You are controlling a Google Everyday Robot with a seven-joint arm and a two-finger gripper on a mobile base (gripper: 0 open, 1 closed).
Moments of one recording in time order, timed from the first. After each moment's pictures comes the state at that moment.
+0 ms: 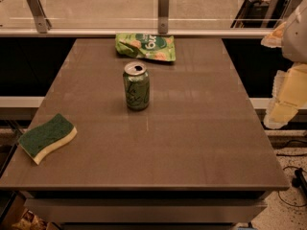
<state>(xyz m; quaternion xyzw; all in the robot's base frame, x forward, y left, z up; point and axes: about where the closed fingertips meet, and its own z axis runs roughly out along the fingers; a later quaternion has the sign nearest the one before) 0.438 -0.217 0.977 -0.60 0.78 -0.03 0.16</state>
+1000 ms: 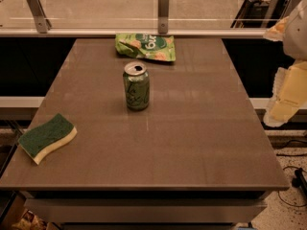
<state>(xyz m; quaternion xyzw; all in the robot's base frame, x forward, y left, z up) 0.438 -0.214 0.984 -0.60 0.78 -0.04 0.17</state>
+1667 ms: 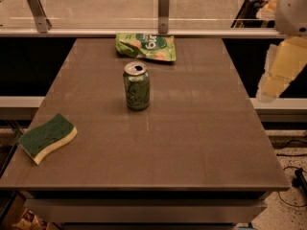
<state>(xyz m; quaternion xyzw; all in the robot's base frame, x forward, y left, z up) 0.470 -0.209 1.006 -0.61 0.77 -0.06 0.18</state>
